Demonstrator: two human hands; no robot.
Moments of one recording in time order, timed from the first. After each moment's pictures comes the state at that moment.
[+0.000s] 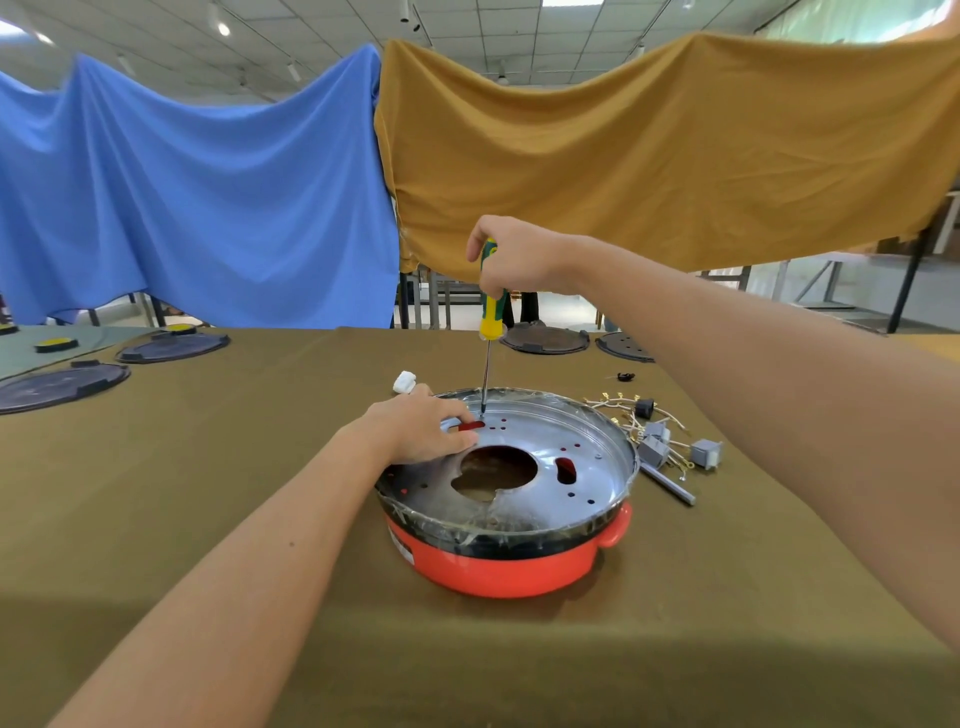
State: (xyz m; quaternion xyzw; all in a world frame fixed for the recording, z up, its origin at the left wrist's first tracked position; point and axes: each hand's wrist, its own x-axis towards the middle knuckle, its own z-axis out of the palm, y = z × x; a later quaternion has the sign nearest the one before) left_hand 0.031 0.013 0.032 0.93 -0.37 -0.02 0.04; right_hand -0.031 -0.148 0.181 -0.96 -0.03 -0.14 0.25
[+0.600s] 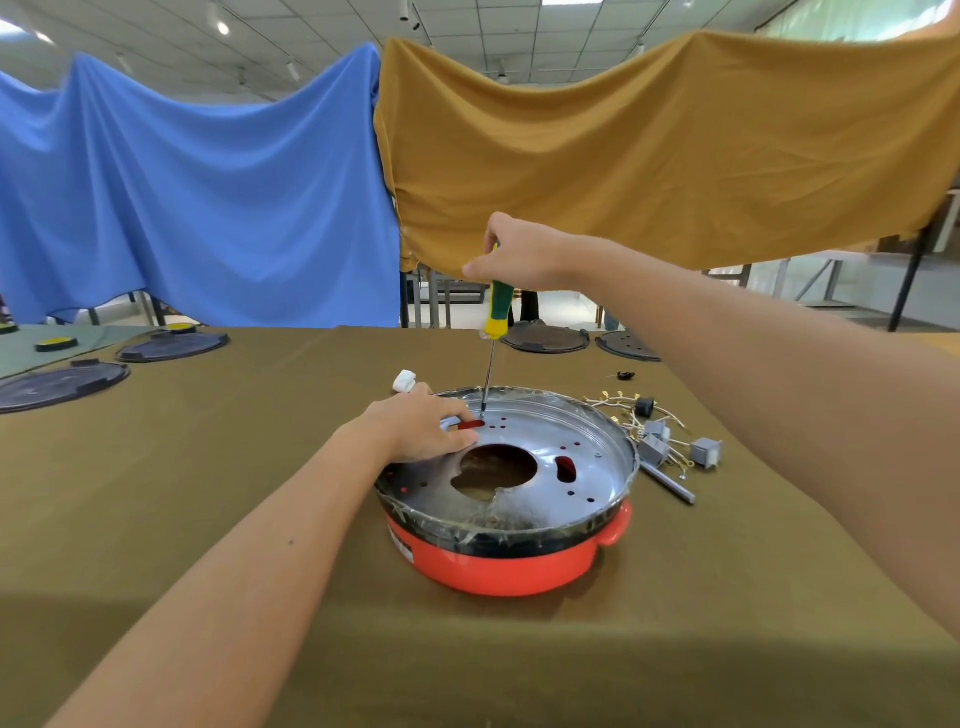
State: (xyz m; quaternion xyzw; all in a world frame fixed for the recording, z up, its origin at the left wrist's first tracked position) left_hand 0.033 0.013 0.031 0.93 -0.37 -0.02 0.05; right_hand -0.027 -0.154 0.180 -0.97 0.01 -0.14 0.18
